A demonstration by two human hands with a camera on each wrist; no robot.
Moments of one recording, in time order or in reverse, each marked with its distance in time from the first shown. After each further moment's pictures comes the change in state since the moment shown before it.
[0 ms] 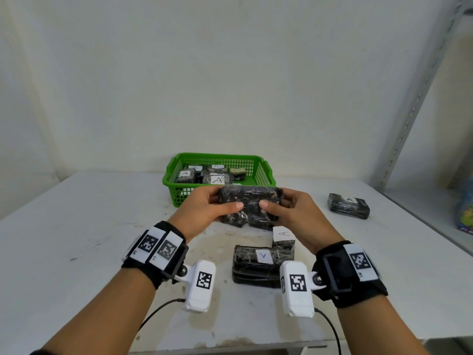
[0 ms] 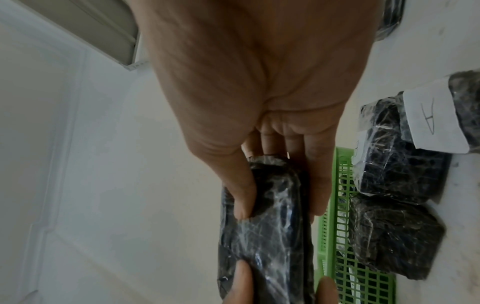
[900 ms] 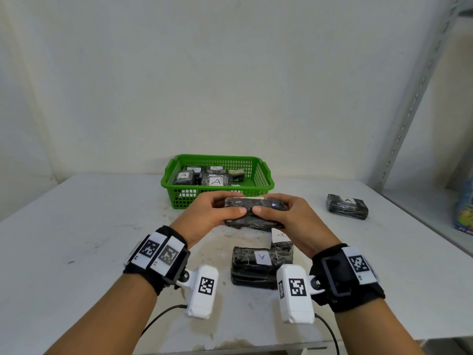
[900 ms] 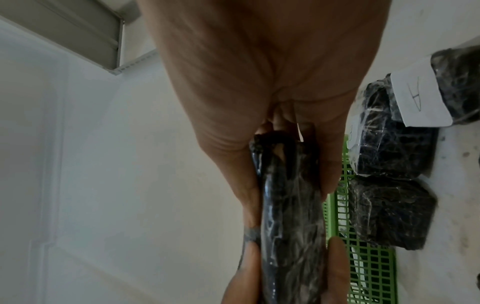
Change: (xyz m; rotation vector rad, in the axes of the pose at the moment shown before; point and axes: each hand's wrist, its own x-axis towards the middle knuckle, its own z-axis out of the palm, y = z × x) left_hand 0.001 -0.003 0.009 -0.061 -0.062 -0.019; right_hand 0.004 0.006 0.002 0.108 0.005 0.059
